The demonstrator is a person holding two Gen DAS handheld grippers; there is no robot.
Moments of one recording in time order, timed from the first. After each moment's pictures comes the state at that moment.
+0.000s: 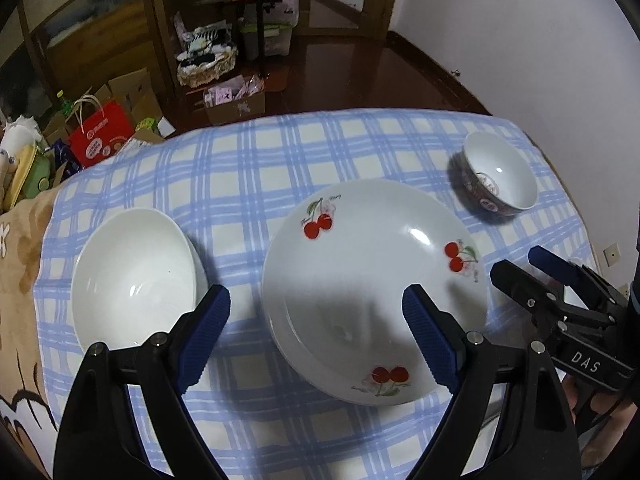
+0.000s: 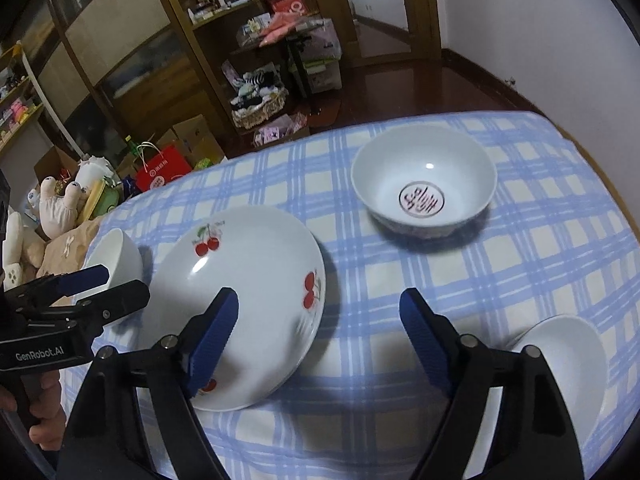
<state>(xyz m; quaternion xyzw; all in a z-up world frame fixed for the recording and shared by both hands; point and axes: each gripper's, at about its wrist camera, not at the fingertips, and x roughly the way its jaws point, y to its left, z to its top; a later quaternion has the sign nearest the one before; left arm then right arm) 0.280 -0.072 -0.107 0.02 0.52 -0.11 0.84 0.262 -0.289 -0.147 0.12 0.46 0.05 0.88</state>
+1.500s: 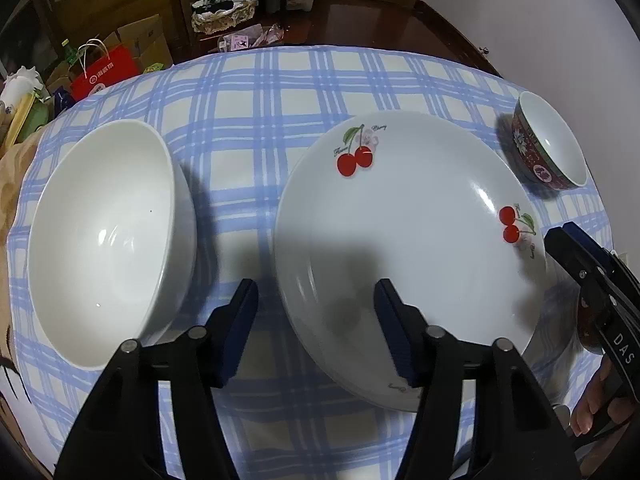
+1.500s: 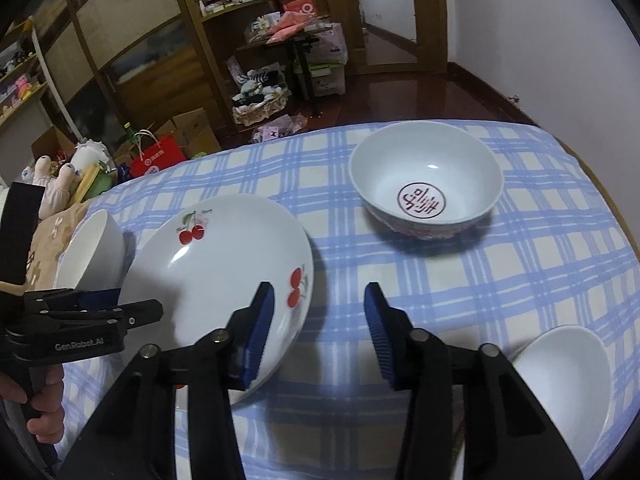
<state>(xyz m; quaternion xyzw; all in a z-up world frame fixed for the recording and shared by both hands) 0.286 -0.059 -0.165 0.00 0.58 -0.08 0.81 0.261 -0.285 -0.158 0.07 0.44 0.06 0.89</state>
